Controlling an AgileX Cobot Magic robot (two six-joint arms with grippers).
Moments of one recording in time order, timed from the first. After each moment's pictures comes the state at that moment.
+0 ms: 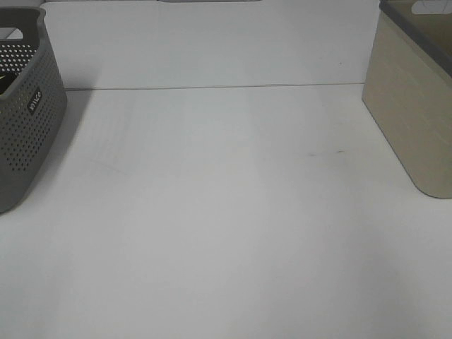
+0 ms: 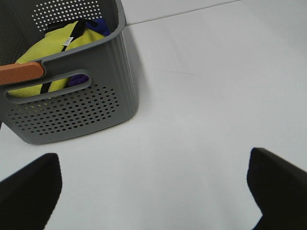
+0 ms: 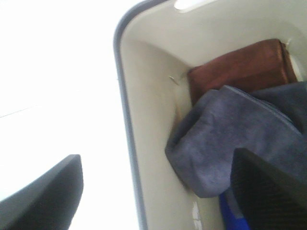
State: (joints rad) left arm -0.03 0.00 -0.51 -0.08 1.04 0.16; right arm -0.29 1.97 -2.18 0.39 1.22 -0.03
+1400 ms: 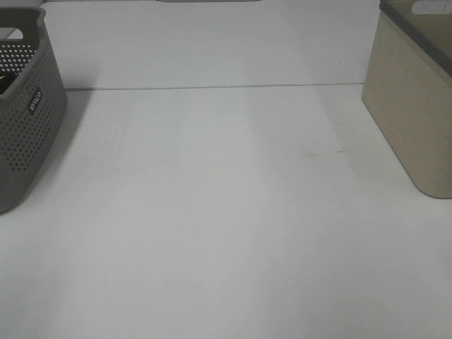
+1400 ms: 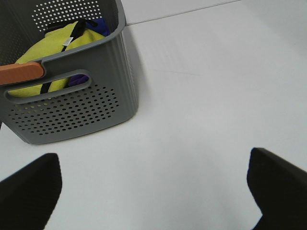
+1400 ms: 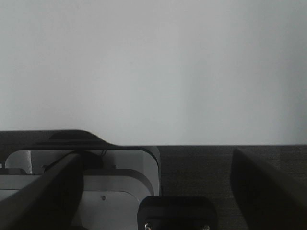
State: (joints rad) left arm -0.03 0.00 -0.51 -0.08 1.04 0.16; right arm -0.01 0.97 -0.80 0.05 1.21 0.01
